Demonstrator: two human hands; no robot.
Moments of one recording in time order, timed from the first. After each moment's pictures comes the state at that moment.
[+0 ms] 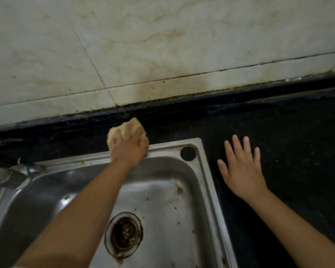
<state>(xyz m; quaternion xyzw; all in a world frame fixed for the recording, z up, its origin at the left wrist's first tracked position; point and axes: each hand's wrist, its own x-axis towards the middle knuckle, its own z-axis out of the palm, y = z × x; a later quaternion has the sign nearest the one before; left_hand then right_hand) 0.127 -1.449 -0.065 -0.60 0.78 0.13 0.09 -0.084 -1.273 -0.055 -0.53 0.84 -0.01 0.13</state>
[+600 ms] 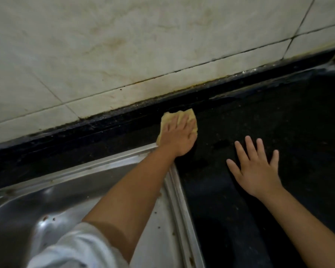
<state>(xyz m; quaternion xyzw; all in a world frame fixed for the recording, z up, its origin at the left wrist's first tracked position) -0.060 -1.397 -0.067 -0.36 0.91 0.14 0.11 -0.158 -1.219 -0.059 -0.43 0.89 0.02 0.18</state>
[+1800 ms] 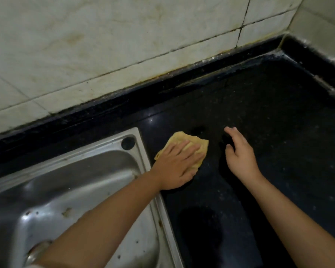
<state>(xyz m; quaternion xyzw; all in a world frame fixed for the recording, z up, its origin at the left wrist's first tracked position) -0.030 -1.285 -0.079 -0.05 1.00 0.08 0.03 -0.174 -1.156 -0.051 -0.35 0.82 -0.41 0.19</state>
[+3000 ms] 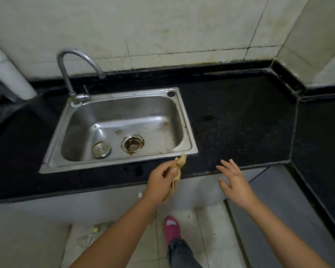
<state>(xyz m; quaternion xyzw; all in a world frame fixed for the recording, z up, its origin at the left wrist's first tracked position) 0.241 -0.984 0.000 -0.44 0.64 0.57 -0.27 0.047 -0.884 -0.009 -0.54 0.79 -0.20 0.21</state>
